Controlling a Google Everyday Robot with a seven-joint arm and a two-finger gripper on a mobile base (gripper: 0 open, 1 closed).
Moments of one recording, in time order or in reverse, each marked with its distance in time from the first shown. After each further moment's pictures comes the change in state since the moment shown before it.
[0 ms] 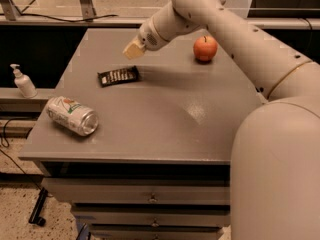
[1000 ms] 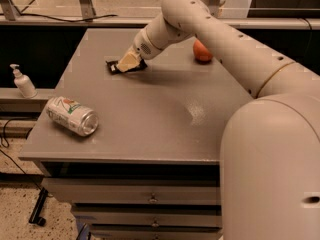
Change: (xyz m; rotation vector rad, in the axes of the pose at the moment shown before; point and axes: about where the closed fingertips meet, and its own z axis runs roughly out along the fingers) arm 0.022 0.001 0.031 -0.018 0.056 0.021
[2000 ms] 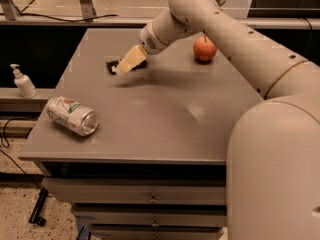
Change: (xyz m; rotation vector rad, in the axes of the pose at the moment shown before) arm -0.004 -0.010 -0.026 0.049 -0.016 0.042
